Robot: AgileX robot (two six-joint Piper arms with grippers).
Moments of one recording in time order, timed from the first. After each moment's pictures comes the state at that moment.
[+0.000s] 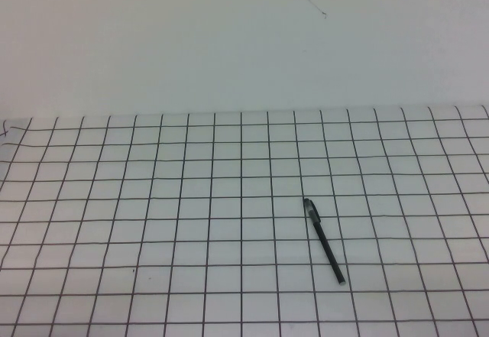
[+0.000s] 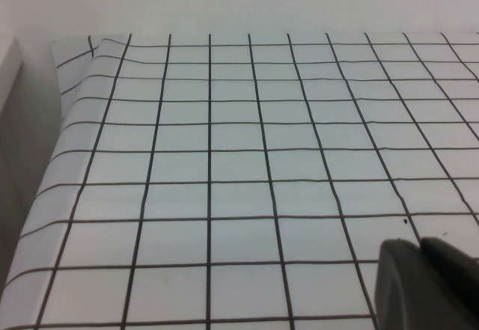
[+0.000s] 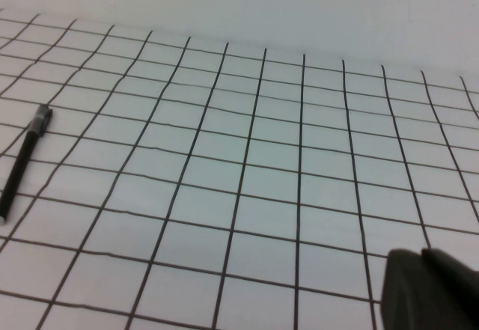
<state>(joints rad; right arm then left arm) 0.09 -0.02 0.03 0.01 0.31 -0.14 -0.08 -0.01 0.00 -0.11 0.32 -0.02</state>
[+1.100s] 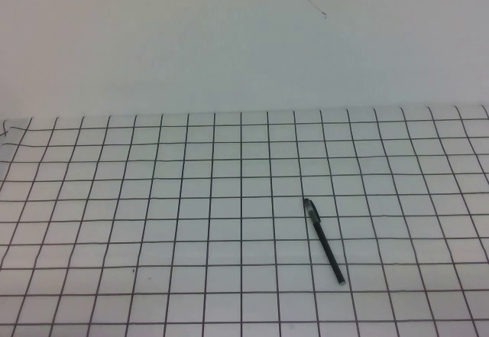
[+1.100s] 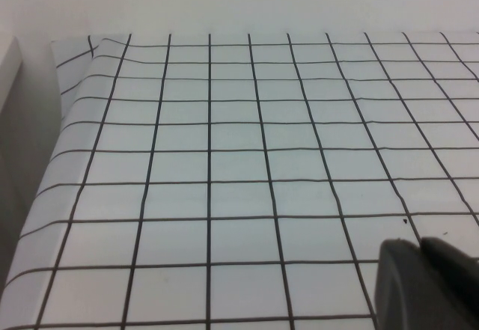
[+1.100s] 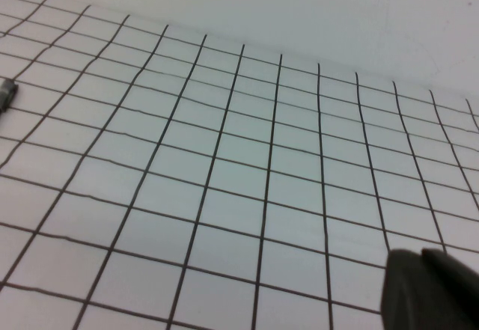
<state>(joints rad) 0.09 -0.02 0.03 -0.10 0.30 -0.14 -0.08 -0.01 0.00 -0.11 0.32 -0.02</state>
